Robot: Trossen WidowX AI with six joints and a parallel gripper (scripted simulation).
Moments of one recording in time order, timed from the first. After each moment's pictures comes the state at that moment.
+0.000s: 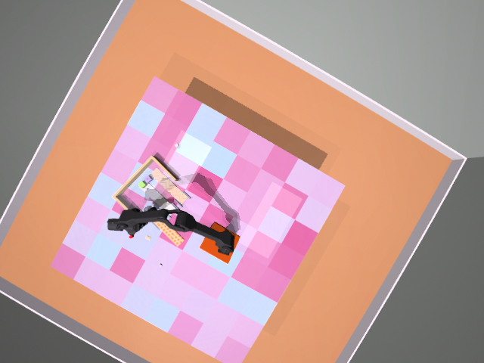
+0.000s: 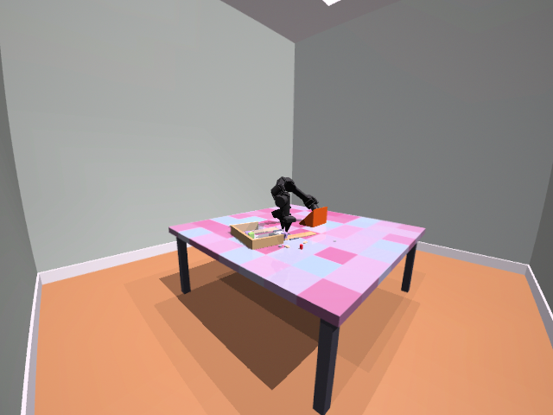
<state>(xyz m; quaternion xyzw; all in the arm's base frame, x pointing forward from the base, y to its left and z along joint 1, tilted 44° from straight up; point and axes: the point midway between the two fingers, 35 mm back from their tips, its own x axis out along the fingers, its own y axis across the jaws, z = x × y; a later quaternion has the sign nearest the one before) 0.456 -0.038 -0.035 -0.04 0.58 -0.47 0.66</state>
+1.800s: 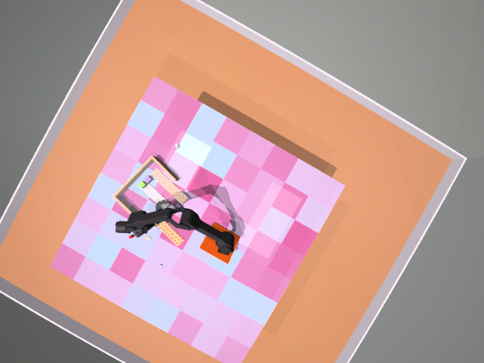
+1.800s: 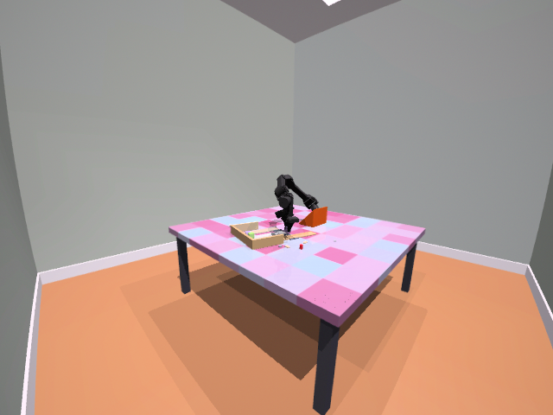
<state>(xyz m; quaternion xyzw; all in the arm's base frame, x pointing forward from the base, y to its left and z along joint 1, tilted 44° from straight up) 0.422 -0.040 -0.040 -0.04 0.58 -0.47 0.66</state>
